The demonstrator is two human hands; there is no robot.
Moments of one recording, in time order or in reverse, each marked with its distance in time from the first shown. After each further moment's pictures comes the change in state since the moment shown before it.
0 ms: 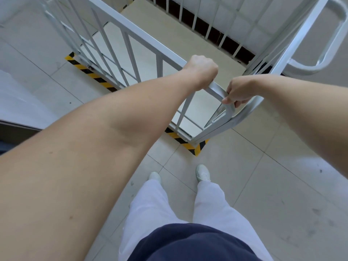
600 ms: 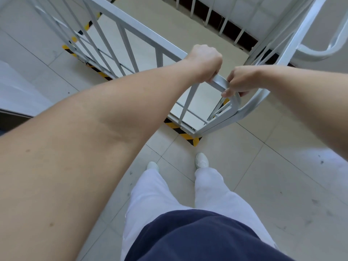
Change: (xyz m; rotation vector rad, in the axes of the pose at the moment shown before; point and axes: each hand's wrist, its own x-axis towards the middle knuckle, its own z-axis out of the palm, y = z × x) left_hand 0.002 0.043 -0.001 -0.079 -0.027 0.001; right_hand -0.009 0.033 0.018 0.139 0.036 -0.056
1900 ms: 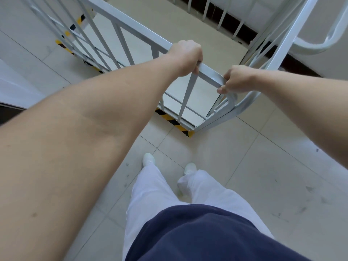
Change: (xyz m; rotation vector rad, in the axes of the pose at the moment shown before) left_hand -0.011 0.023 0.027 -0.183 0.082 -0.085; right_hand -0.029 0.055 0.036 -0.069 0.119 -0.050
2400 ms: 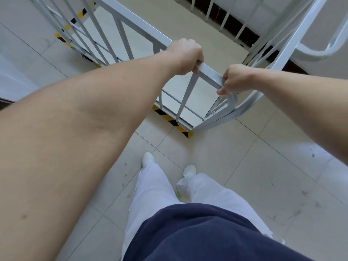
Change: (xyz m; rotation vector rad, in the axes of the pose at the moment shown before) left_hand 0.005 -0.036 -0.002 0.014 0.027 0.092; right_hand 0.018 -0.027 -0.011 -0.012 -0.031 0.016
